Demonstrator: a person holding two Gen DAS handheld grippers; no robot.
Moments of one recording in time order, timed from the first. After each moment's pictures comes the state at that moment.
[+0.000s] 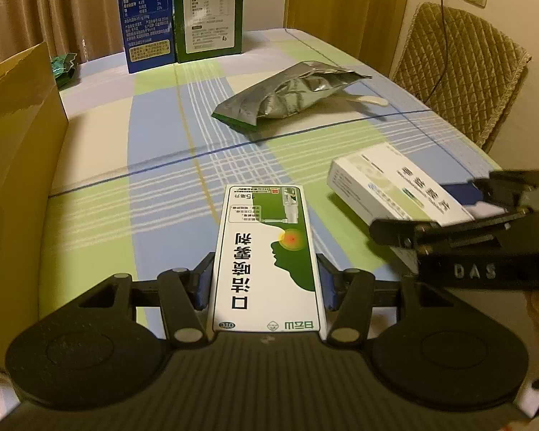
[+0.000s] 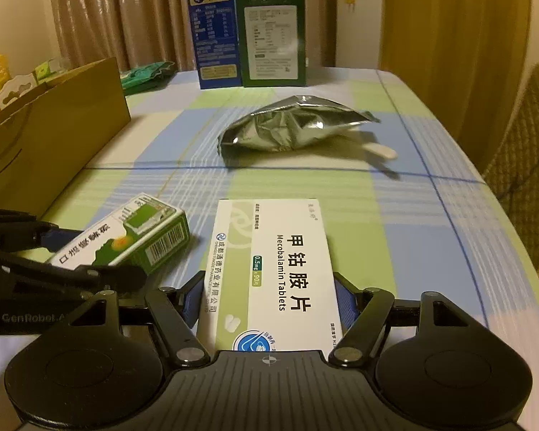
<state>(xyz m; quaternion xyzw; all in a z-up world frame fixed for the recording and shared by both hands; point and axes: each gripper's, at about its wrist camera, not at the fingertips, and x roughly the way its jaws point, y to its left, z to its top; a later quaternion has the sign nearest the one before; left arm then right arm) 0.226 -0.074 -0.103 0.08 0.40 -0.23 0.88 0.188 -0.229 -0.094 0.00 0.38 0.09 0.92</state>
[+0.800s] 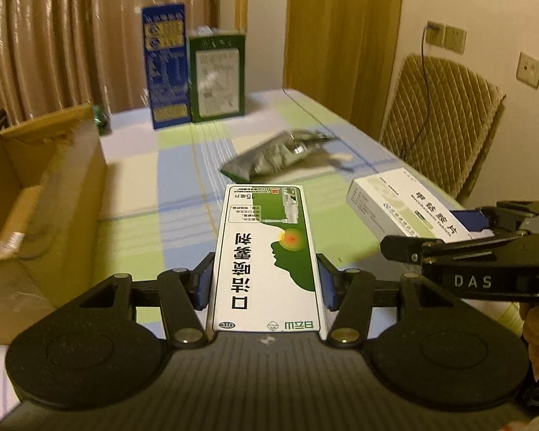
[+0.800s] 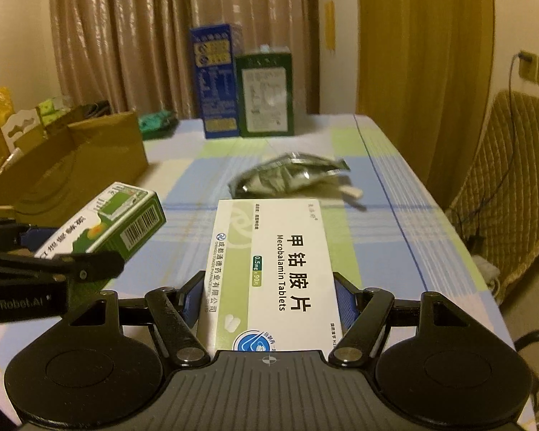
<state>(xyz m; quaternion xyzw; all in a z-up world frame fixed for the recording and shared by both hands) 0.141 -0.055 -0.028 0.06 0.32 -0.21 0.92 0.106 -0.216 -0.023 0.01 0.31 0.08 0.95</state>
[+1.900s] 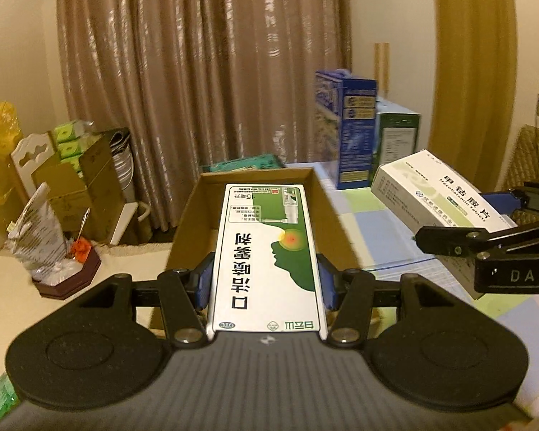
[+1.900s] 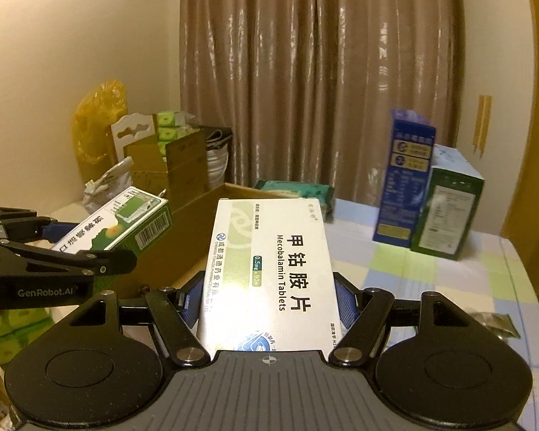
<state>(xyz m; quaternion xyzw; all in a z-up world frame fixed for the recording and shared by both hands) 0.156 0.169 0.066 0.04 0.26 -0.04 0.96 0.176 0.006 0.059 -0.06 0.24 0.25 0.94</state>
